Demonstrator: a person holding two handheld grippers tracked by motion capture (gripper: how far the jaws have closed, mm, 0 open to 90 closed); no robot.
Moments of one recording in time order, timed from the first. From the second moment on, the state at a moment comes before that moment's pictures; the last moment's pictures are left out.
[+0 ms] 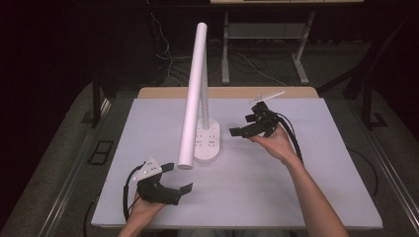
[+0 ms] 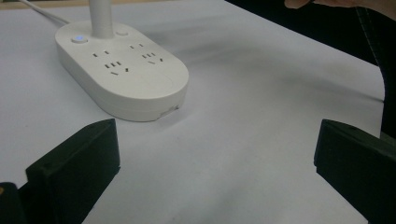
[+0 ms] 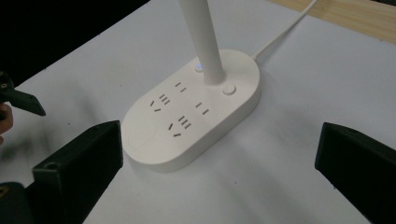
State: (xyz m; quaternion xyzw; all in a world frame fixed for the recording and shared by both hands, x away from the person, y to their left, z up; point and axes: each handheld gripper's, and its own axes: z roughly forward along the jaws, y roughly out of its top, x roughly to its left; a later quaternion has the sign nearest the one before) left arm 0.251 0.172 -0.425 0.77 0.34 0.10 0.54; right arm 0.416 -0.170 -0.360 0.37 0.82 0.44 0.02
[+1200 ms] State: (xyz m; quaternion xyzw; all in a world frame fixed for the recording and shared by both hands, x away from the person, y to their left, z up) left arm 0.250 0.174 -0.422 0.76 0.33 0.10 0.54; right arm 0.472 -0.107 -0.387 0.38 0.81 0.43 0.03
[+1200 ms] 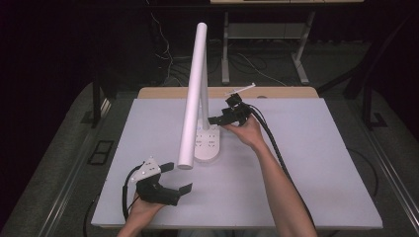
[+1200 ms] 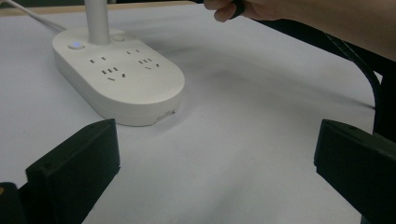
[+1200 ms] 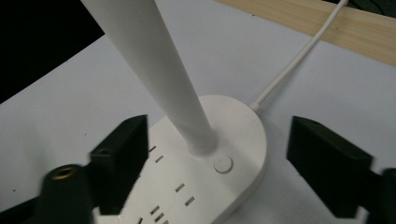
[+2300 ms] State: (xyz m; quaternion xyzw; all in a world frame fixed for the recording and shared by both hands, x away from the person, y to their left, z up) left arm 0.250 0.173 -0.423 0.76 0.33 0.10 0.54; right arm 0.488 -0.106 -0.420 0.38 0.82 0.43 -0.02
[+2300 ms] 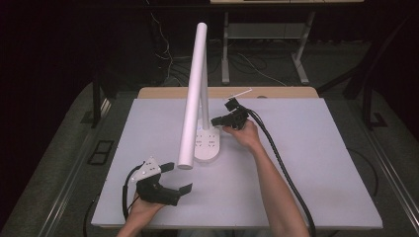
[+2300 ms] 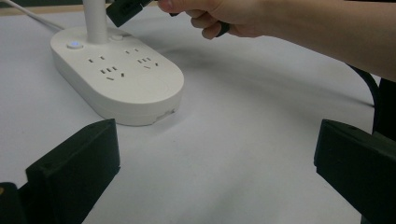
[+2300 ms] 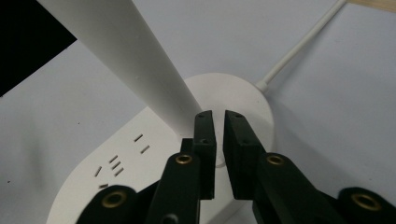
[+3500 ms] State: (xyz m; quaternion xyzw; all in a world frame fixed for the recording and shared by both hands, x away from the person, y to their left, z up) left arm 0.250 0.171 -0.424 0.77 0.33 0.10 0.53; right arm 0.483 -0.101 -0.423 0.39 0.82 0.41 0.01
